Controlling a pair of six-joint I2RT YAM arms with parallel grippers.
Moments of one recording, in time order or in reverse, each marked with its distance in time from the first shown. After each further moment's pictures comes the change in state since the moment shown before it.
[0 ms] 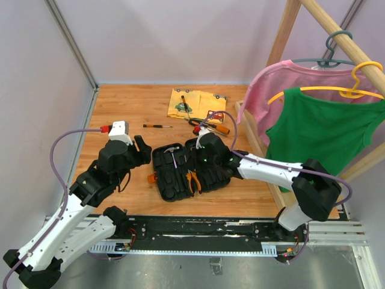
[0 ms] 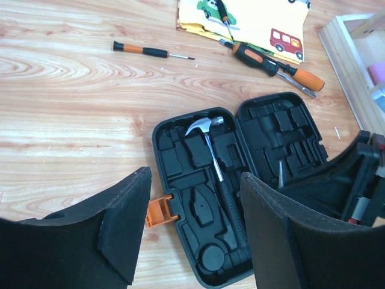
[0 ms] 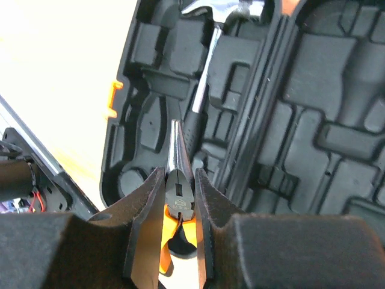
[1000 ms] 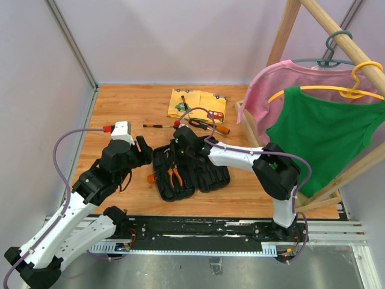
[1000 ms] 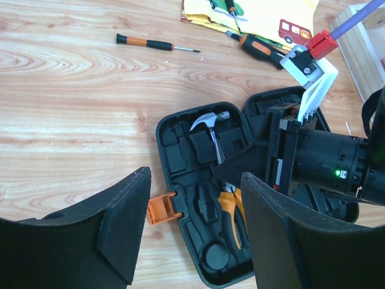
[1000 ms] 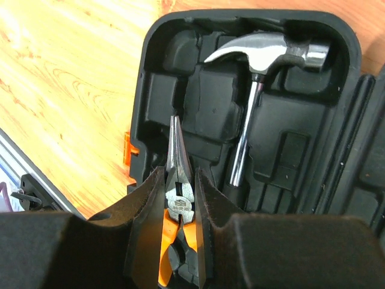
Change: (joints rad) left arm 0.000 0.008 -0.013 0.001 -0.010 0.003; right arm 0.042 0.394 0.381 -0.086 -0.005 0.158
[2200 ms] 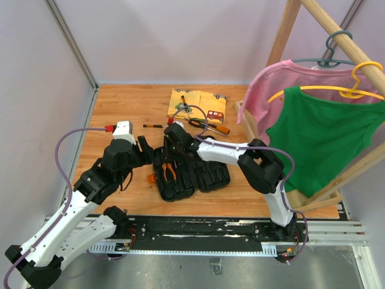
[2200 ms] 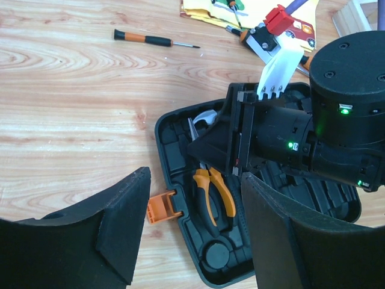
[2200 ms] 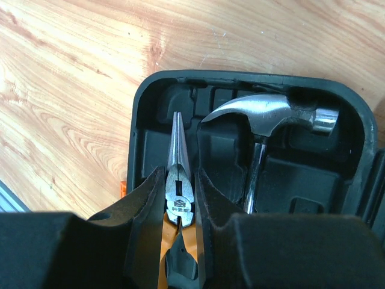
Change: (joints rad) left arm 0.000 0.014 -0.004 0.004 0.008 0.000; right arm 0.003 0.175 0.209 -0.063 0.073 0.034
